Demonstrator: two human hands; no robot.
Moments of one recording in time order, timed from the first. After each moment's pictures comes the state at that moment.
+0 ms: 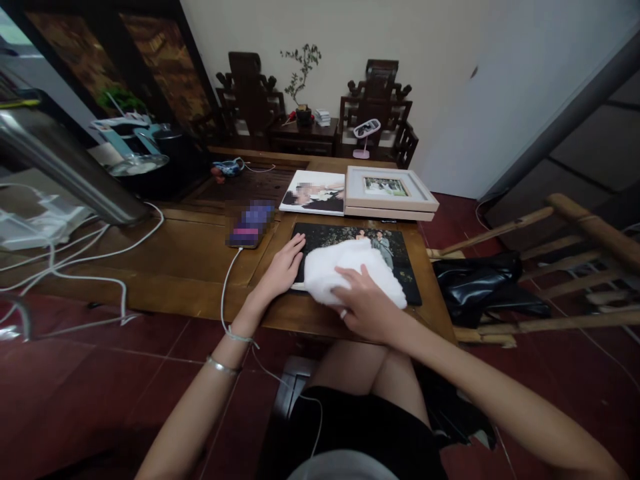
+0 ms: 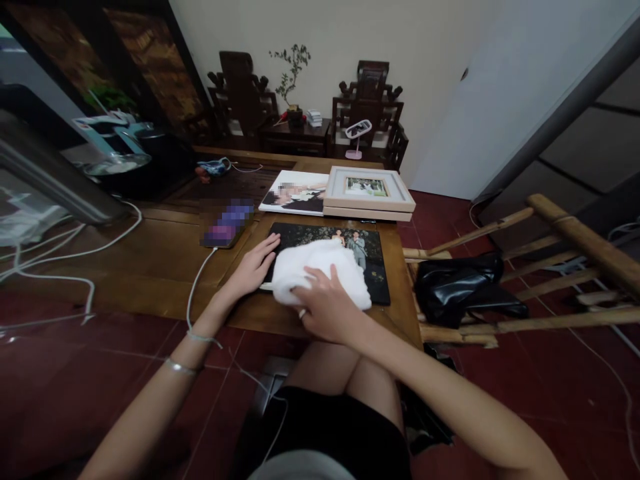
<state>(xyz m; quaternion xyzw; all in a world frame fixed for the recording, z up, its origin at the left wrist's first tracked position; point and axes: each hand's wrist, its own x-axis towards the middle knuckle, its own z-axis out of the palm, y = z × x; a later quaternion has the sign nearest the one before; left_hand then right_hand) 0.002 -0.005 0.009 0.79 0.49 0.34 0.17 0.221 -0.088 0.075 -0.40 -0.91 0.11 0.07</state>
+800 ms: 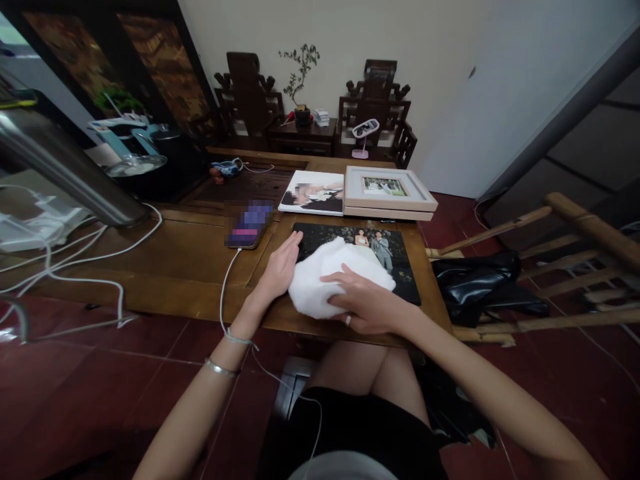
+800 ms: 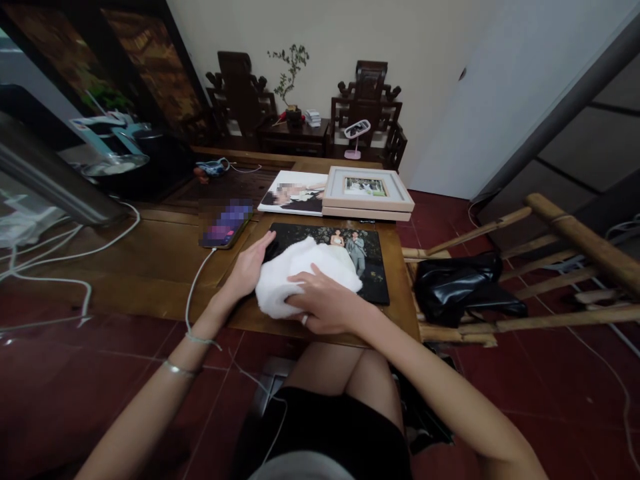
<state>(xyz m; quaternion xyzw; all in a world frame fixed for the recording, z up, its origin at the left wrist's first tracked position) 0.007 -0.016 0.020 0.75 0.49 0.42 0.18 0.230 -0.074 0.086 -0.22 -0.97 0.11 0.07</state>
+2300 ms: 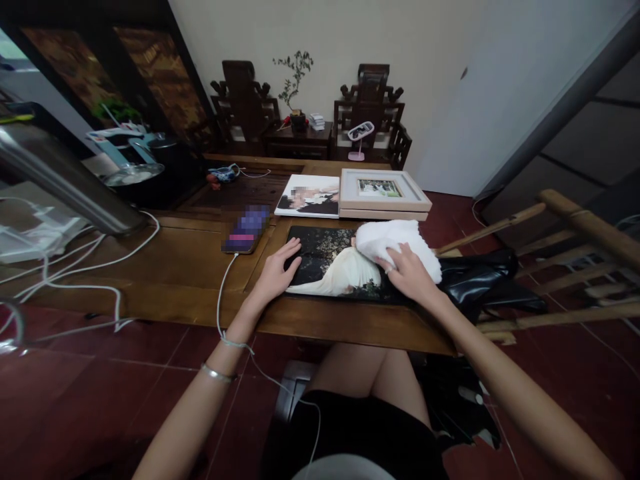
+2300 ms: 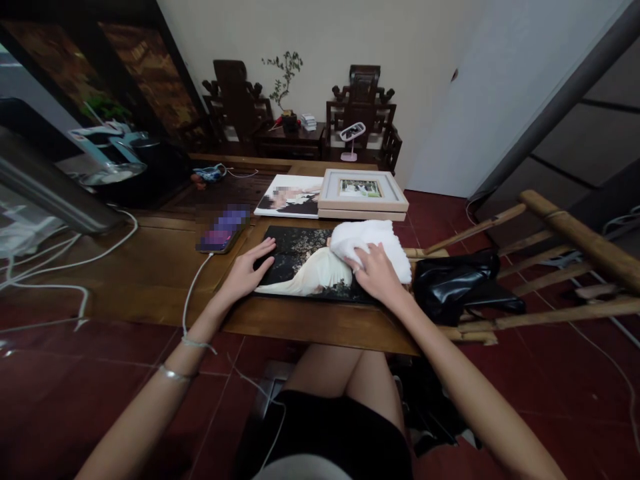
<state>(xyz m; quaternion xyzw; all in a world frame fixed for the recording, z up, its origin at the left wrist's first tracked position) 0.004 -0.008 0.013 0.77 0.49 0.38 0.16 0.312 -0.034 0.054 -0.53 -0.82 0.02 0.22</state>
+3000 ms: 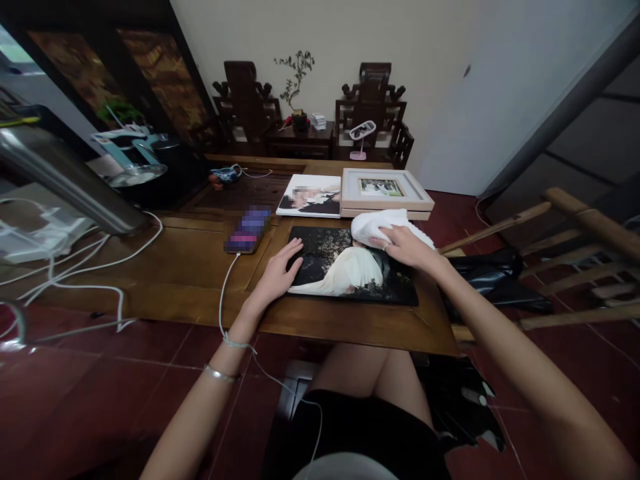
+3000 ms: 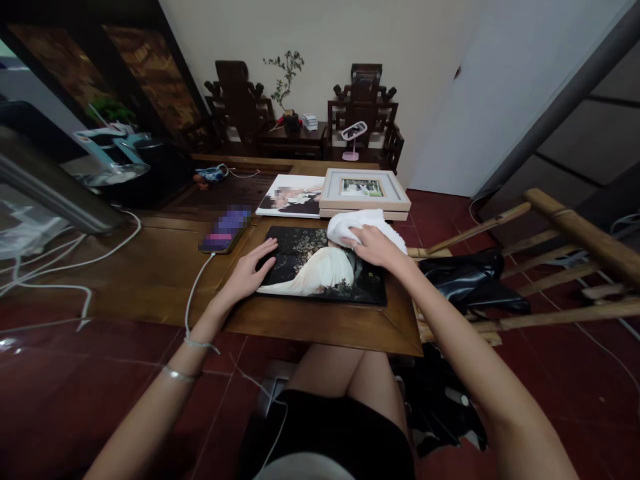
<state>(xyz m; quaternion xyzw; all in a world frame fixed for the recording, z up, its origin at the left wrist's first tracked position) 0.003 -0.010 0.013 0.77 0.49 0.37 0.16 0.315 0.019 0.087 -0.49 -0.86 0.05 0.11</state>
